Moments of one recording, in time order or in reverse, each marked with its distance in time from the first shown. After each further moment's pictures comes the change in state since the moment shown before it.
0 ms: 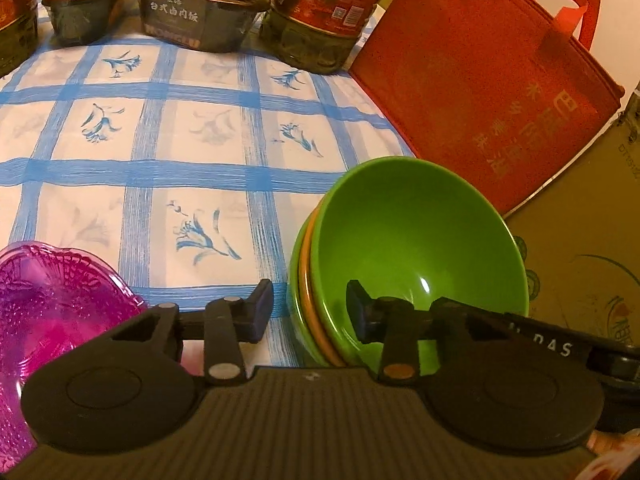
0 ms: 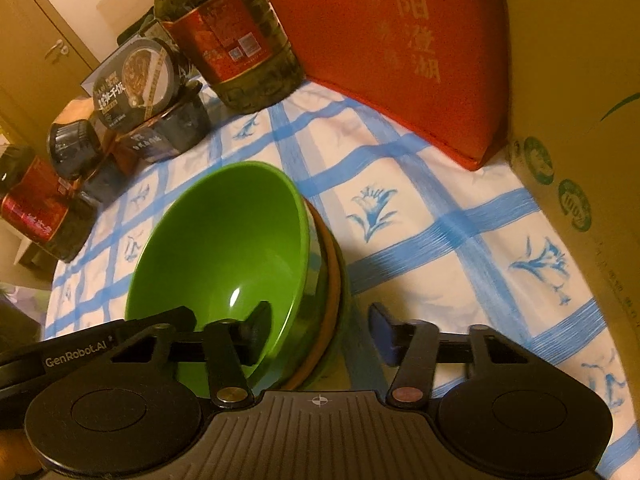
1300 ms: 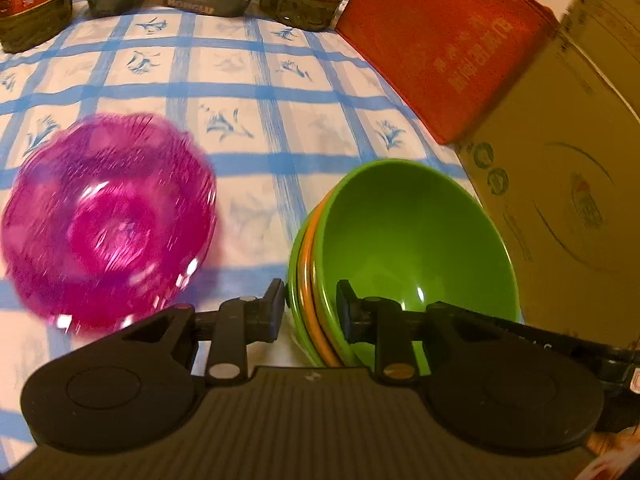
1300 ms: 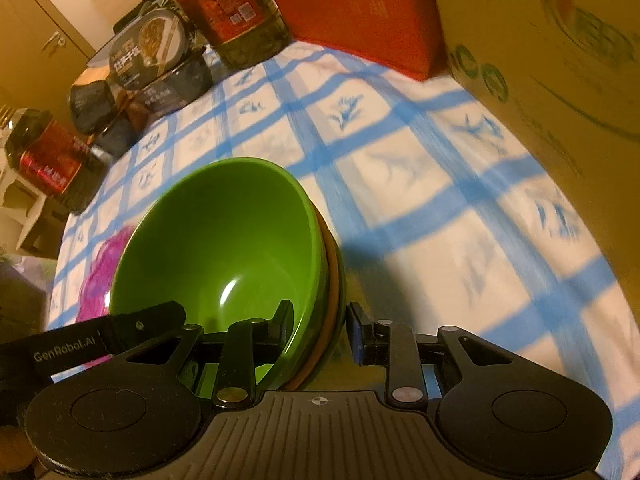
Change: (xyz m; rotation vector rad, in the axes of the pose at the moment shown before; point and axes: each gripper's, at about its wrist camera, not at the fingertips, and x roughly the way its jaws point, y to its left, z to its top) left arm -0.088 -0.008 -0.112 0.050 0.052 0.017; right arm -0.081 0.001 -0.123 0.044 0.035 -0.021
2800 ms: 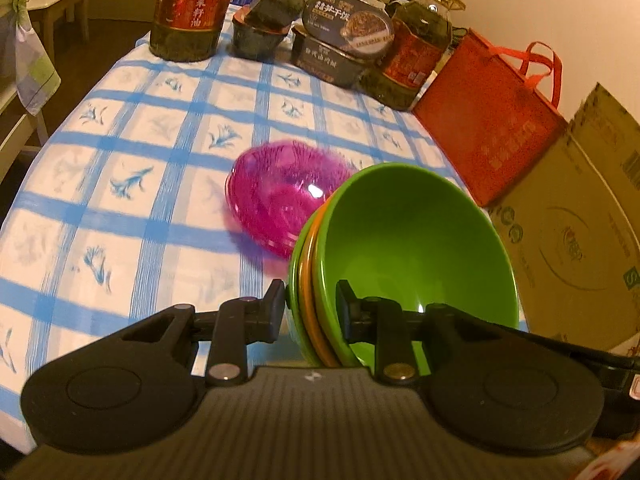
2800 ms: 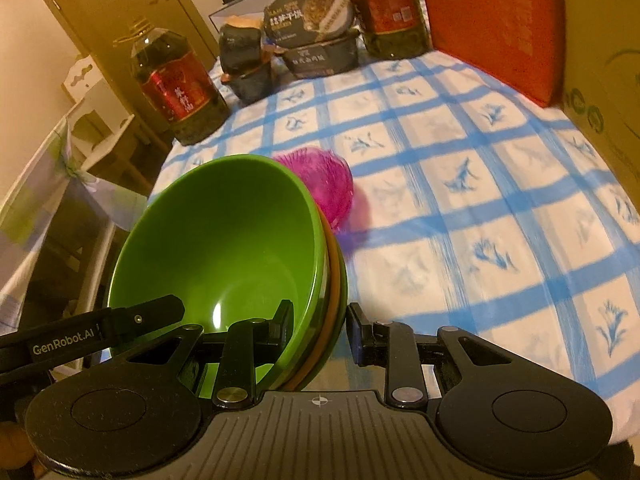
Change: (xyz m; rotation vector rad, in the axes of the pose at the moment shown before) left arm -0.165 0.114 -0.069 -0.171 -0.191 0.068; right arm -0.050 0.157 -0.085 -0.228 -0.027 0.104
